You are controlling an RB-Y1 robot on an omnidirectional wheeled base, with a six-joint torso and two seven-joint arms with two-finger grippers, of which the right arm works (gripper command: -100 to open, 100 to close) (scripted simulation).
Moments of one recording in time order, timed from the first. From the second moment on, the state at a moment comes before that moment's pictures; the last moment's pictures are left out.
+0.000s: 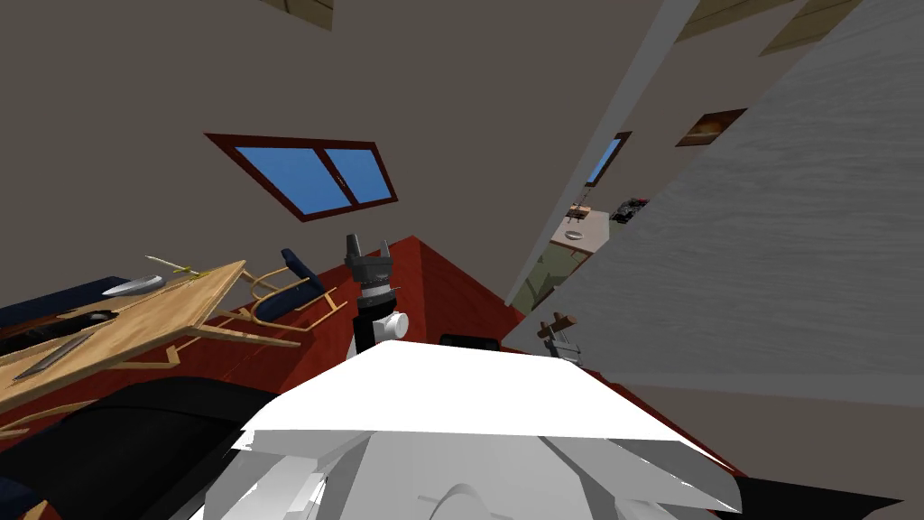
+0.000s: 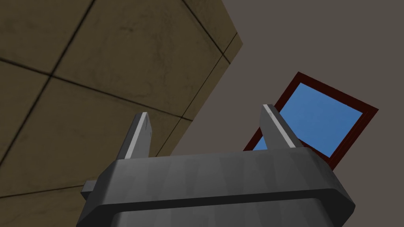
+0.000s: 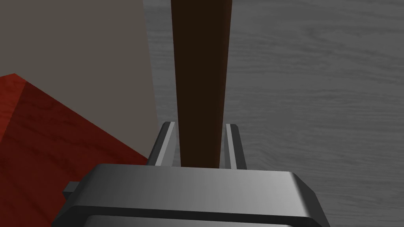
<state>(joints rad) 0.46 -0.43 0.22 -0.99 -0.38 -1.05 -1.71</state>
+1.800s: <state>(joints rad) 0.43 -0.52 0.28 -0.85 -0.32 -1.20 -1.82</state>
